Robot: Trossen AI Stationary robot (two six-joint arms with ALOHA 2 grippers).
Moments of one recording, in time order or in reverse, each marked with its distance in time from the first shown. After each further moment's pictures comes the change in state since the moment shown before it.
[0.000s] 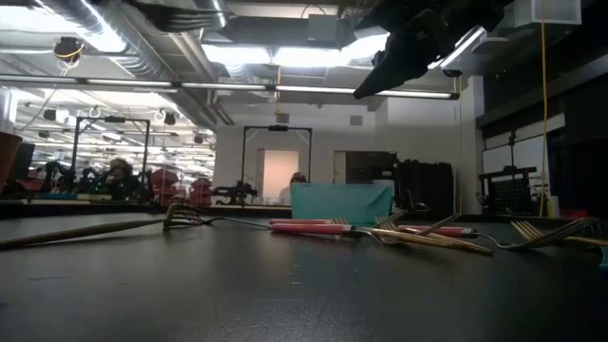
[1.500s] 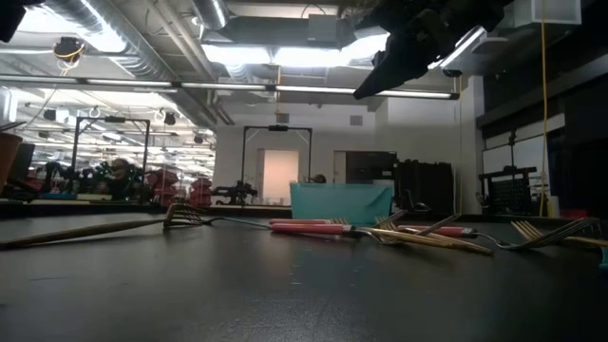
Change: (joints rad) left arm -0.348 0.000 -0.389 -0.085 -0.018 -0.831; right arm 0.000 0.000 0.000 -0.001 0.000 0.000
